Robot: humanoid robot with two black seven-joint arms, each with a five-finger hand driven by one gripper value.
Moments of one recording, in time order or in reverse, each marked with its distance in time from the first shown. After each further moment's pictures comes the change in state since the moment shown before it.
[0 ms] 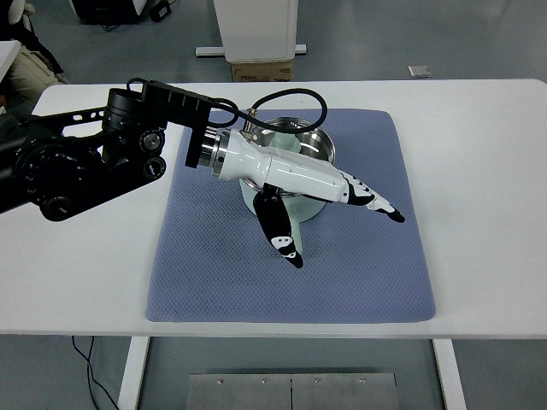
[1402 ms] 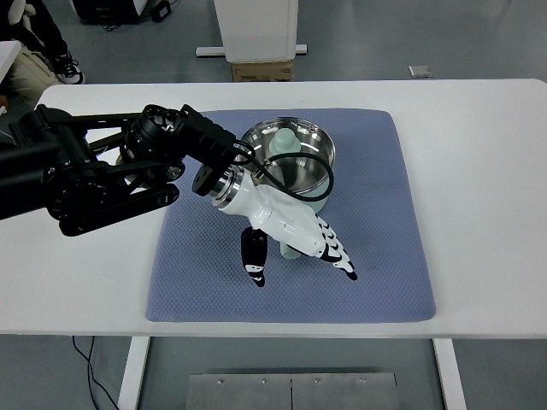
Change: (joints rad) left arm -0.052 -0.044 0.162 0.013 0.296 -0.011 0.000; right arm 0.000 0.000 0.000 0.000 0.000 0.000 0.000
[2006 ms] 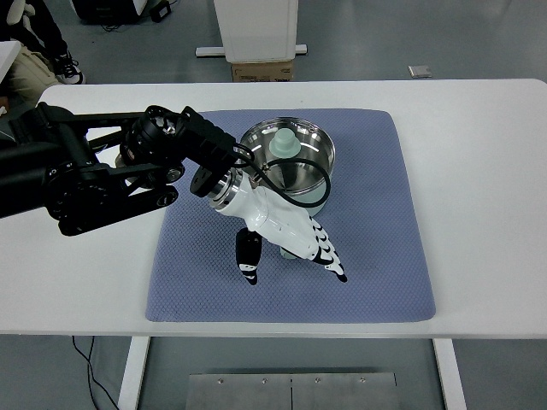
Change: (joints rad) left arm -0.016 0.000 0.030 0.001 0.046 0.000 0.000; right arm 0.000 0.000 0.000 0.000 0.000 0.000 0.000
